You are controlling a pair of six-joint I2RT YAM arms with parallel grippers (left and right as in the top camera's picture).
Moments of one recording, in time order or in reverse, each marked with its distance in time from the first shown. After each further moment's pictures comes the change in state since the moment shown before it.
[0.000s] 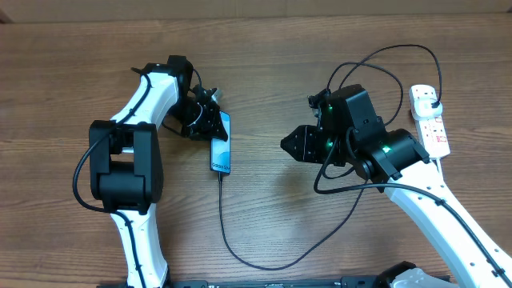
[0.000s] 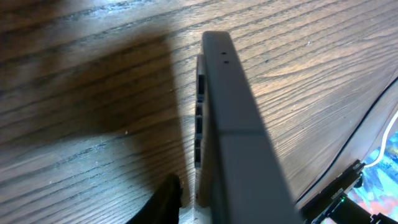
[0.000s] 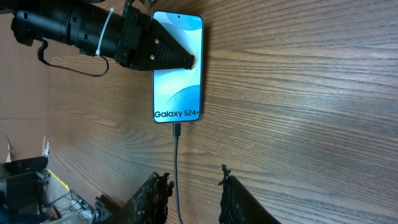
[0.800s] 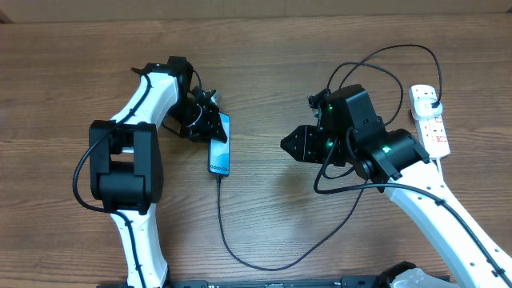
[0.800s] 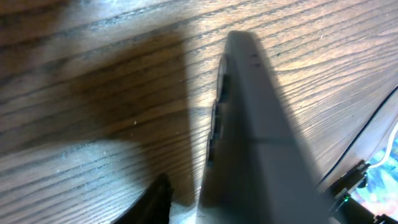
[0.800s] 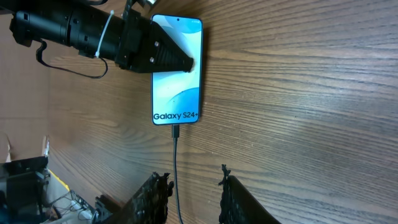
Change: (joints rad) left arm 0.000 0.000 0.000 -0.023 -0.022 -0.006; right arm 0.000 0.000 0.000 0.000 0.000 0.001
